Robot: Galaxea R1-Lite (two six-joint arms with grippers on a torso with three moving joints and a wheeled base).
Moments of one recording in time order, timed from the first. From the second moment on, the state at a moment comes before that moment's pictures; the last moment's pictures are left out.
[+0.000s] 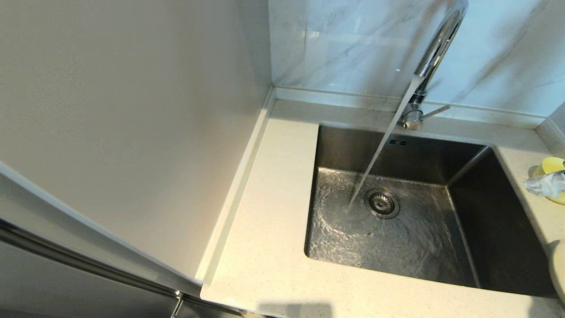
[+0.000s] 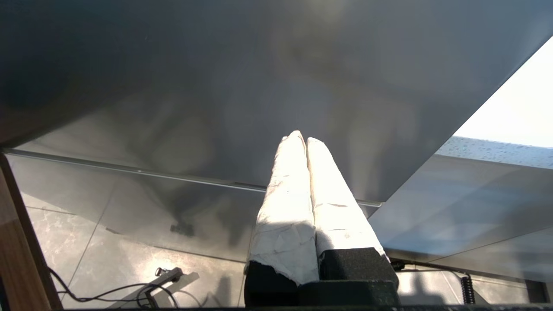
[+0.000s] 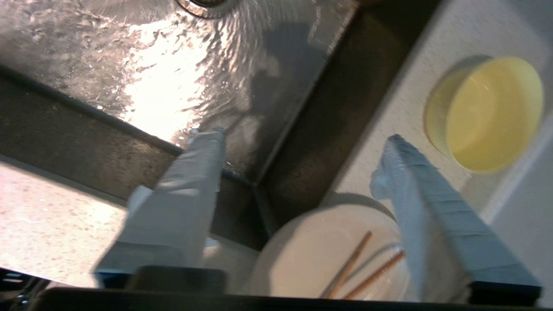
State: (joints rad) left arm 0.00 0.00 0.00 0.00 0.00 0.00; right arm -0.28 1.42 -1.37 0.65 0.14 -0.51
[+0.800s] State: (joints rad) left arm 0.00 0.00 0.00 0.00 0.00 0.00; right arm -0.08 1.61 -1.64 0.81 -0.01 -0.15
